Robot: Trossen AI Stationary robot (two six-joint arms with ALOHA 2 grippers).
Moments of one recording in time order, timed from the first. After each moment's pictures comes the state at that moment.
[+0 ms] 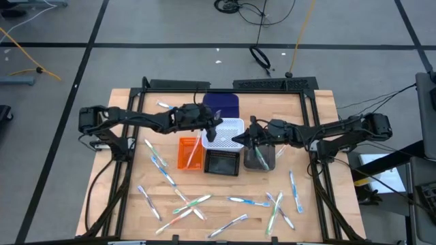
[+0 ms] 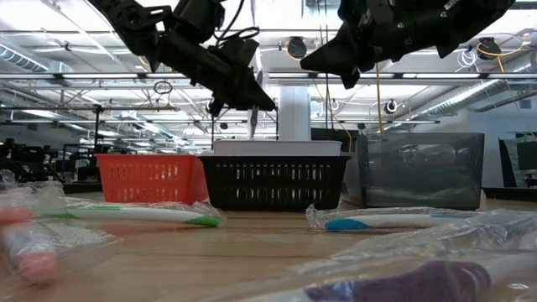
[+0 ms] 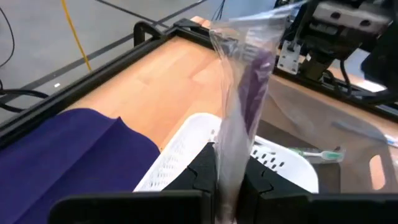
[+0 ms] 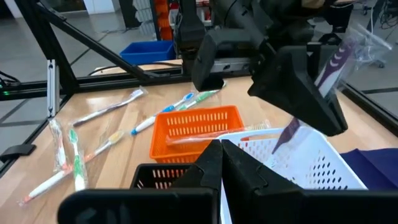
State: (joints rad) left arm 0.23 1.57 0.87 0.33 -0.05 -0.24; right arm -0.04 1.29 0.63 0.43 -0.02 0.09
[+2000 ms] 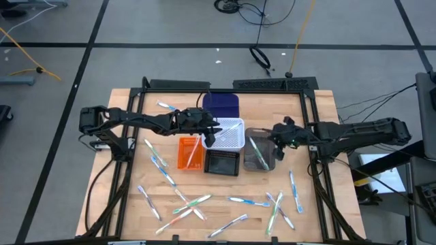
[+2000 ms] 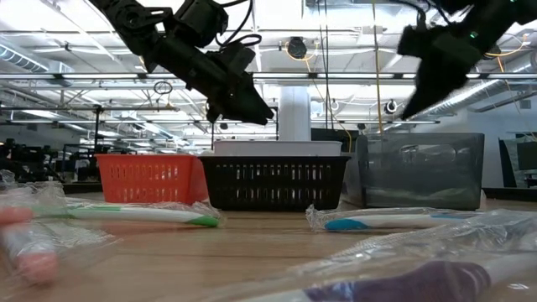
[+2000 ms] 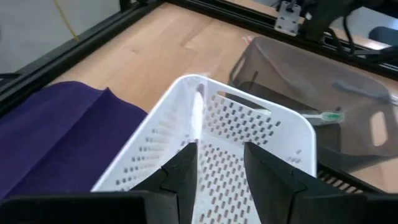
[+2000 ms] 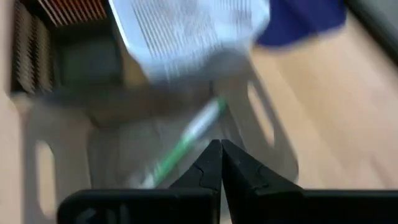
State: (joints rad) left arm 0.20 1.58 0.87 0.24 -0.03 -0.21; right arm 0.00 0.89 0.63 -0.61 0.26 0.29
